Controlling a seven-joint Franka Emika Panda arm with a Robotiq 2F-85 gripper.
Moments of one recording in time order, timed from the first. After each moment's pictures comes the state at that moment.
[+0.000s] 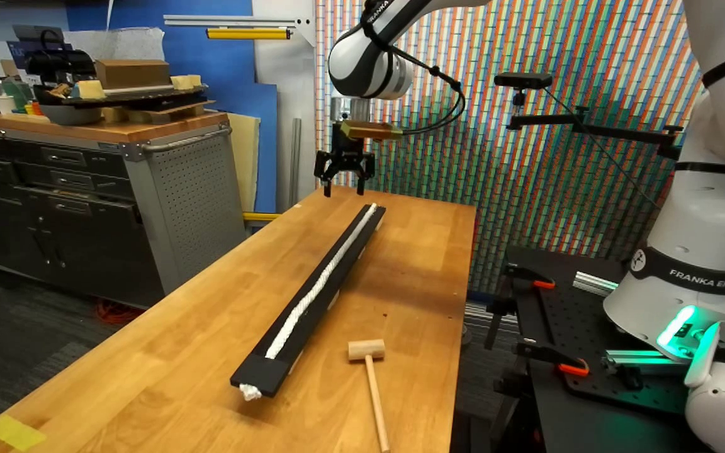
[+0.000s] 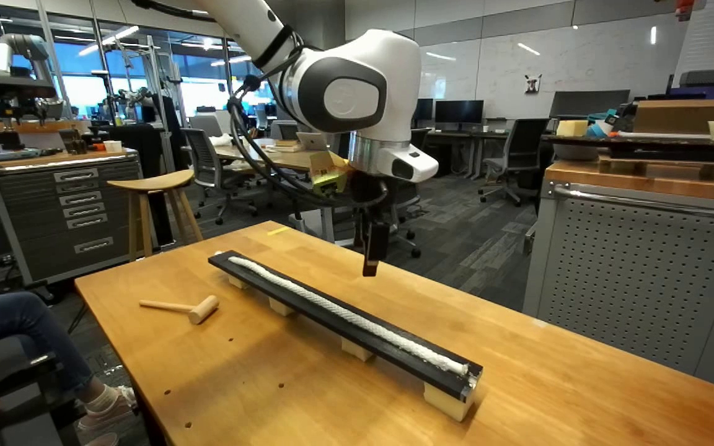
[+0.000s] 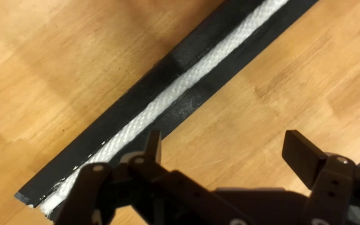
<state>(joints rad) -0.17 0.49 -0.08 -1.86 0.24 2.30 0.26</state>
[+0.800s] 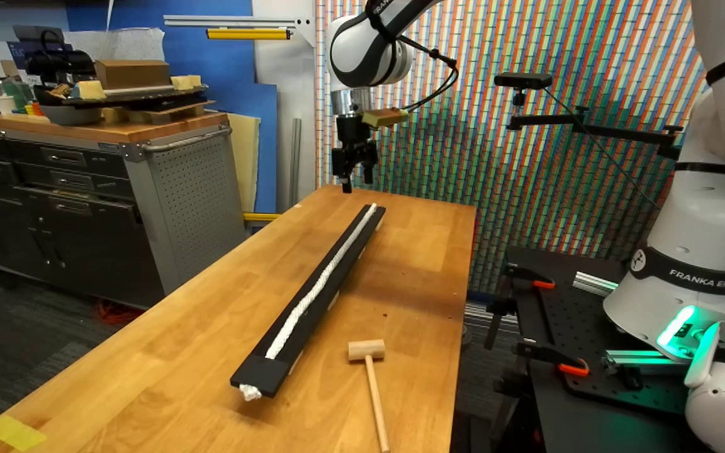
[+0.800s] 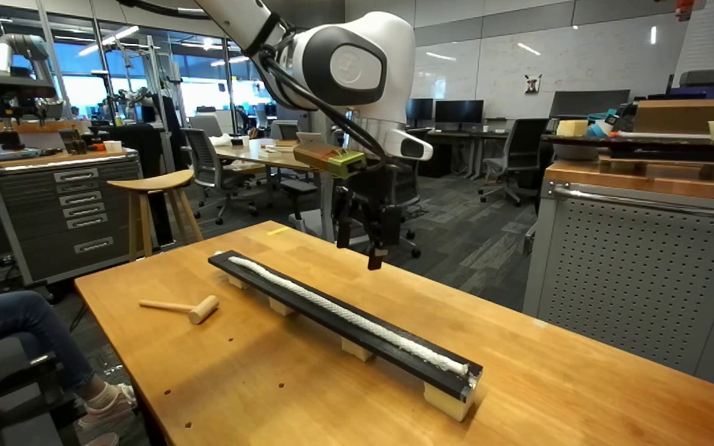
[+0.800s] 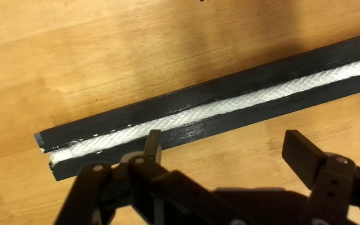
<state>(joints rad) -0.16 0.45 -0.09 -1.84 0.06 2.15 -0.02</state>
